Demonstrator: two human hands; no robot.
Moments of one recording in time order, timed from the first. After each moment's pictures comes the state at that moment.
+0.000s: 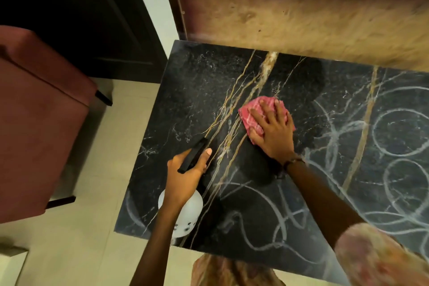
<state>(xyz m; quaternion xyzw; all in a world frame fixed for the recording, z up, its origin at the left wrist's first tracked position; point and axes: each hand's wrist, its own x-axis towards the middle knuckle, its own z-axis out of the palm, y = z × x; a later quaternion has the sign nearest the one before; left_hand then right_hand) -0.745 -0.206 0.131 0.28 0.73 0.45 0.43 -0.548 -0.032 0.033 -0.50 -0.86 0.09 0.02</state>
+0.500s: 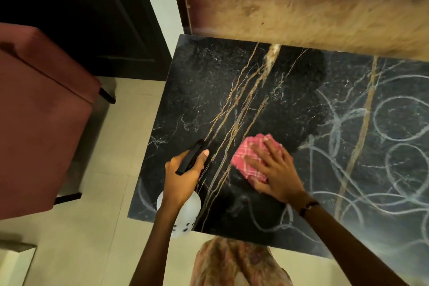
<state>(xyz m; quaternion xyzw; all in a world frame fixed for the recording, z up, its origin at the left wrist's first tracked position) -0.760 -0.247 0.138 0.28 0.74 0.44 0.42 -0.511 -0.155 0.015 -0.34 -0.94 0.05 0.02</state>
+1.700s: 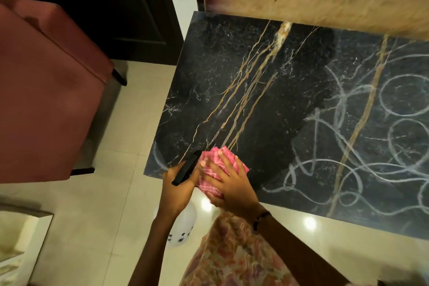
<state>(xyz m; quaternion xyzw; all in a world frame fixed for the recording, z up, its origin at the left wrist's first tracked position) -0.751 -0.363 0.135 0.25 0.77 0.40 0.42 -0.600 -0.312 0.023 -0.30 -0.95 0.12 0.04</state>
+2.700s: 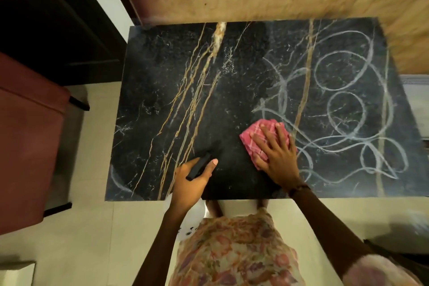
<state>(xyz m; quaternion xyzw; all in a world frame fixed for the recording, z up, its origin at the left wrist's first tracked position) -0.655 -0.302 0.128 0.37 0.72 0.34 0.48 -0.409 -0.221 0.041 -0.56 -0.82 0.10 -0.02</state>
